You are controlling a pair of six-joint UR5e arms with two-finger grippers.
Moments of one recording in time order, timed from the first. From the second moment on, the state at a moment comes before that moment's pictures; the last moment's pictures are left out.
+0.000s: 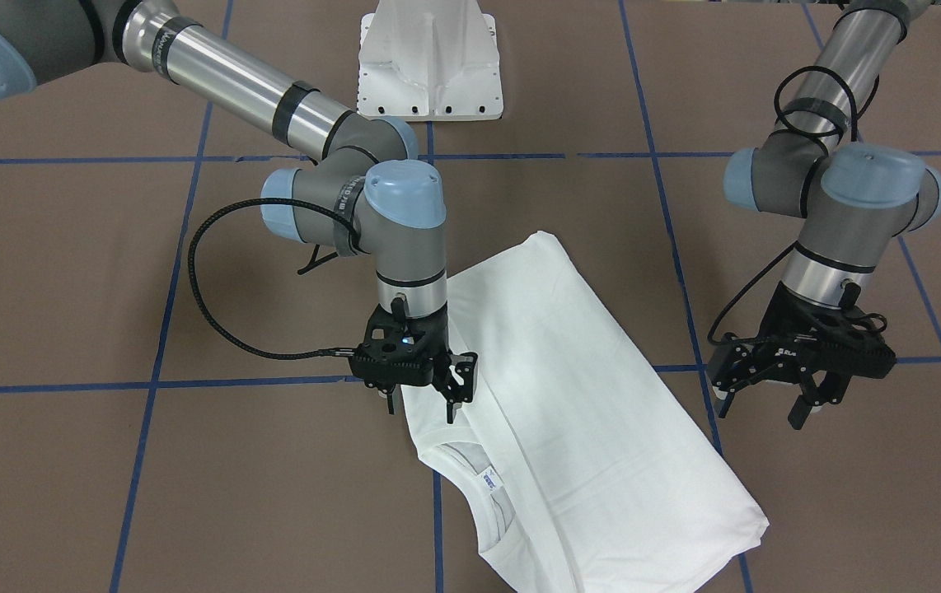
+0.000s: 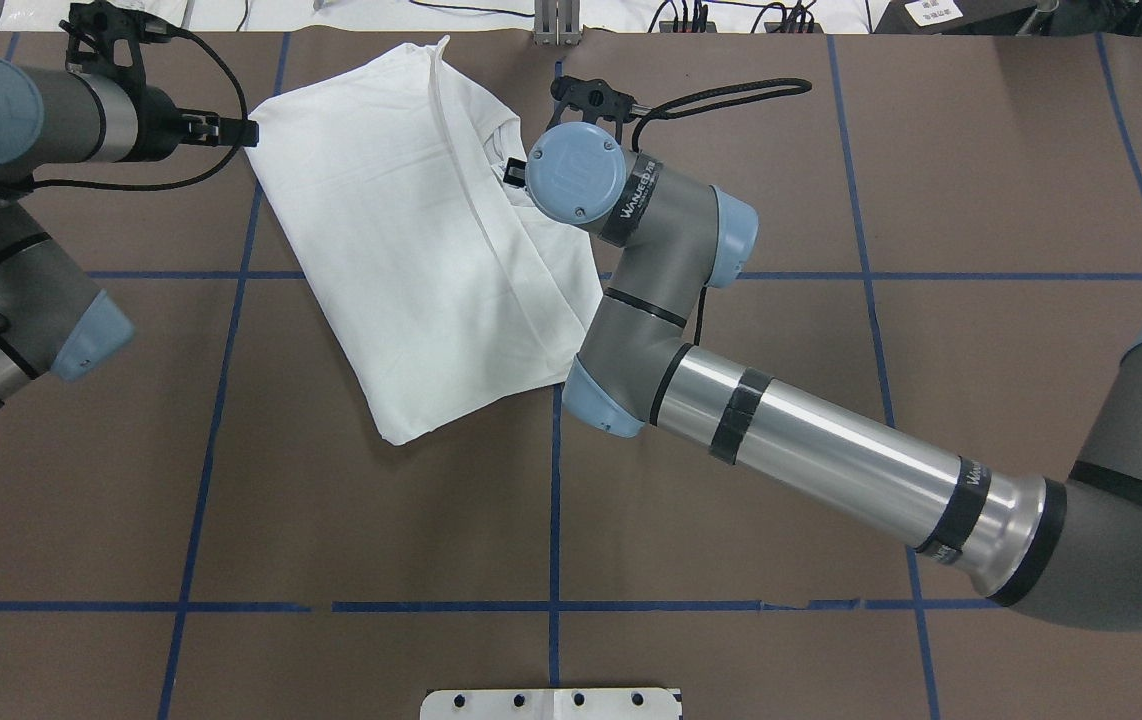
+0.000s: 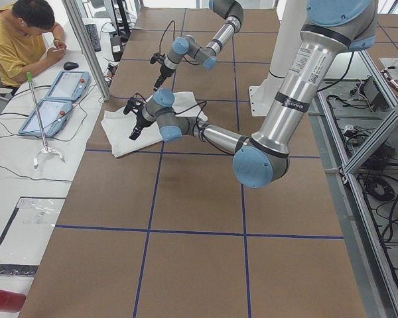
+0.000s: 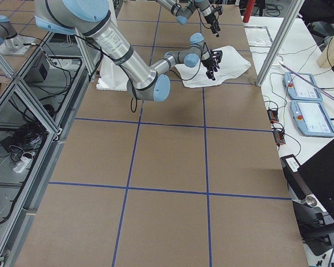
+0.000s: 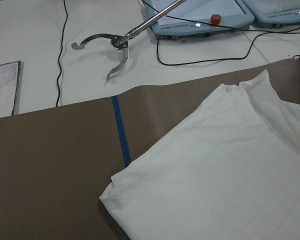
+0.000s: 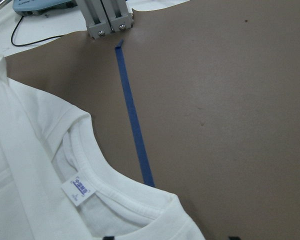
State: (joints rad) left arm -0.94 -1.99 -1.41 -2.40 -1.75 -0.87; right arm 0.60 -0.57 1.04 -1.12 1.48 1.44
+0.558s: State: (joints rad) left arm -0.93 -1.98 -1.42 -2.40 -1.75 -0.89; right arm 0.58 -0.55 0.93 -1.02 1.46 1.41
